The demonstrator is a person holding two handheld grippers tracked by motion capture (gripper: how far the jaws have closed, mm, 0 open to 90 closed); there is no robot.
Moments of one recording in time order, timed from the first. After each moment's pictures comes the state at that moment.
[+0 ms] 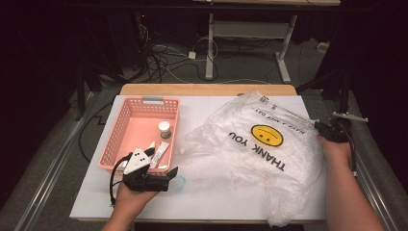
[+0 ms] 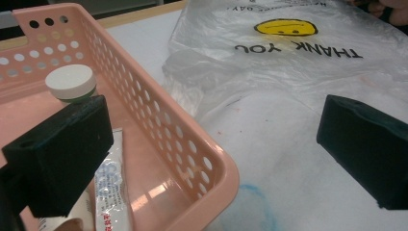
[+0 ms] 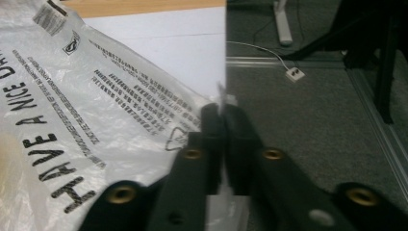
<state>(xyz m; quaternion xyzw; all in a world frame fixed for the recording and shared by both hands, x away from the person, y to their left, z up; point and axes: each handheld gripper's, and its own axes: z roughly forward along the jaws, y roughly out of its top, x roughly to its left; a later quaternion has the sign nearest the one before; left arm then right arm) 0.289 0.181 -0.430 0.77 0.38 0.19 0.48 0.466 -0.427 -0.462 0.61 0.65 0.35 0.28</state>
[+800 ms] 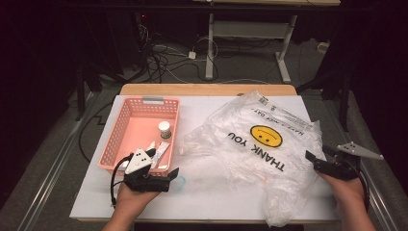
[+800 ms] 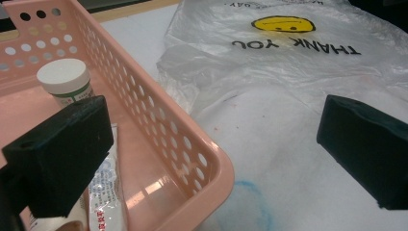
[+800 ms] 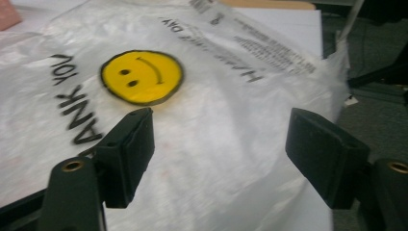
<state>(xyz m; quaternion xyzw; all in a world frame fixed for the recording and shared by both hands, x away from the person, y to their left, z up) 0.289 0.180 -0.431 0.77 0.38 0.18 0.48 0.336 -0.388 -0.442 0.51 0.70 0.41 0.27</state>
